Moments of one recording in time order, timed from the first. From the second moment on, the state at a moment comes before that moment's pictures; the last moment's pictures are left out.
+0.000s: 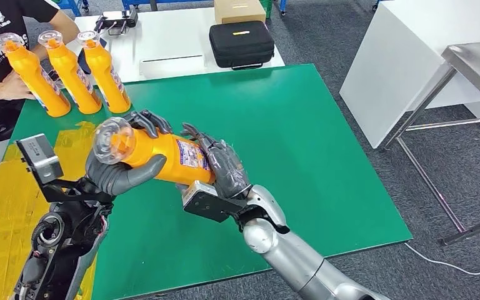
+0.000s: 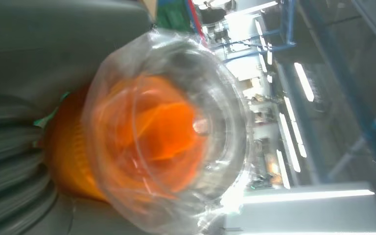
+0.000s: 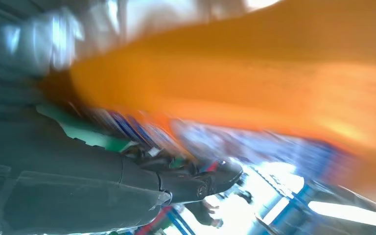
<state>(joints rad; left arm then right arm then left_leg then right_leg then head) -0.37 0.06 -0.43 -1.74 0.22 -0.20 -0.16 -0.42 0.07 0.74 -1.32 0.44 -0.43 -0.23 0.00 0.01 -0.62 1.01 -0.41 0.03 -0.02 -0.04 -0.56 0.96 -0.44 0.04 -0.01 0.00</state>
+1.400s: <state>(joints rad) -0.25 0.16 -0.19 -1.74 -1.25 0.36 -0.07 -0.30 -0.09 0.56 -1.81 0.51 -0.63 -0.31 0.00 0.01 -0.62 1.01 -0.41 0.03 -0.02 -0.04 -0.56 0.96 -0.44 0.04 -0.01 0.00</state>
